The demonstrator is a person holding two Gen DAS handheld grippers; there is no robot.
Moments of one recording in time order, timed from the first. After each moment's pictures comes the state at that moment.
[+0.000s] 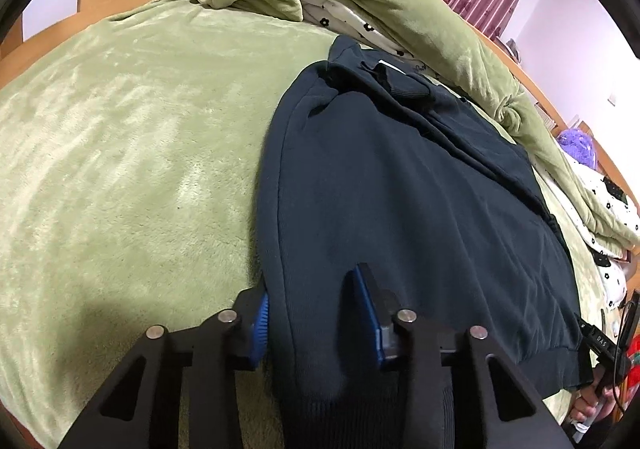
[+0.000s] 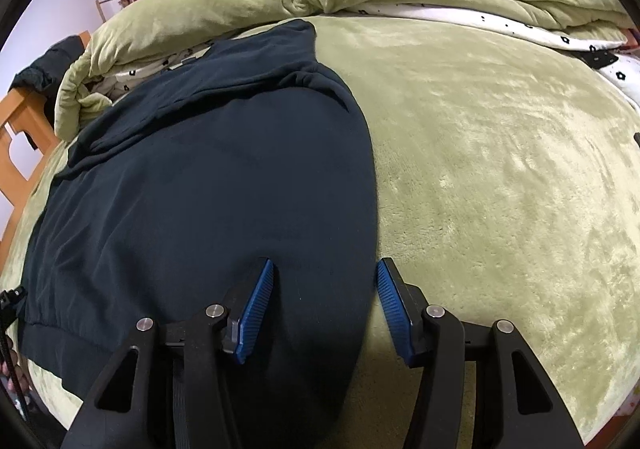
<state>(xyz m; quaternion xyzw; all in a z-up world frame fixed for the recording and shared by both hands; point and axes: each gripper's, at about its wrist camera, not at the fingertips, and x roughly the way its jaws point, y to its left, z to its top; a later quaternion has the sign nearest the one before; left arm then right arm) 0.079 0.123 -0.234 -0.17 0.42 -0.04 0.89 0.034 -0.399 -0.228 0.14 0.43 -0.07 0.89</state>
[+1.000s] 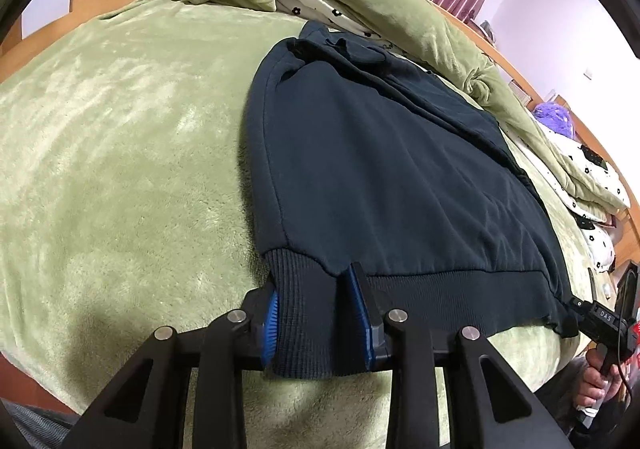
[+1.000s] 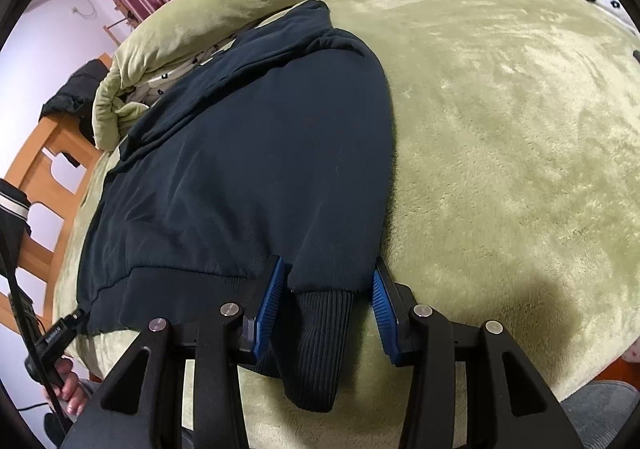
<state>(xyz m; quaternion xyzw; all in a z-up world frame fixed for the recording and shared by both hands) 0.016 0.109 -0.232 -0.15 0.43 -0.08 0.89 -0.030 -0.380 -0.227 0.23 0.45 -0.01 0.86</state>
